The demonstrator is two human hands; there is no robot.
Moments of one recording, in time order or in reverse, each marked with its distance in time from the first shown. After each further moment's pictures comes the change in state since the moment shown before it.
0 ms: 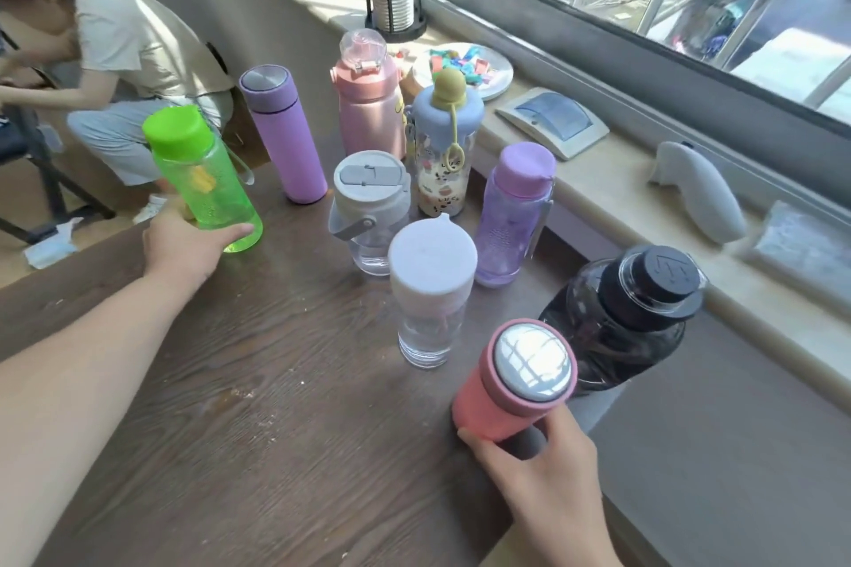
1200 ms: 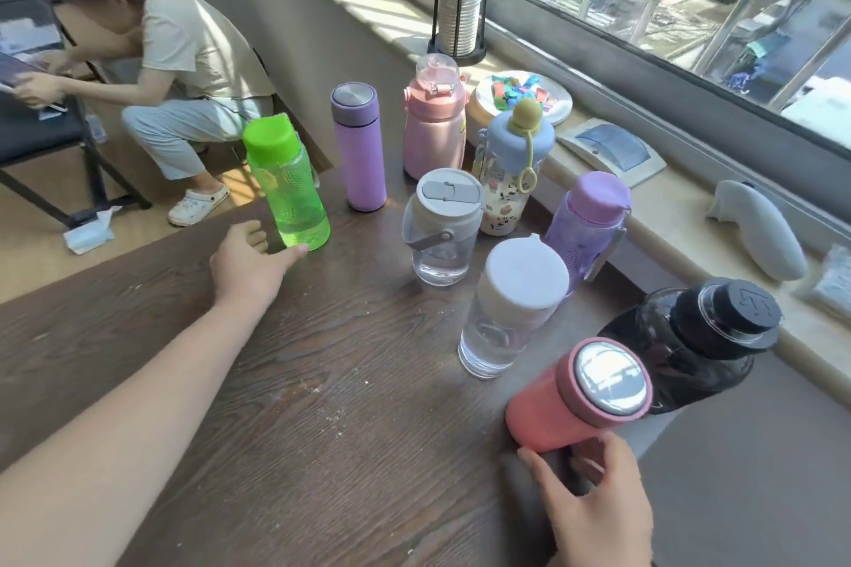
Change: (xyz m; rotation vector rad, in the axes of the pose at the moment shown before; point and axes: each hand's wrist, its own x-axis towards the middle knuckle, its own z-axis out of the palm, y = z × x) left_hand -0.015 -0.027 -0.013 -0.186 -0.047 -0.148; right_hand -0.018 0.019 0.035 -0.181 0.323 0.159
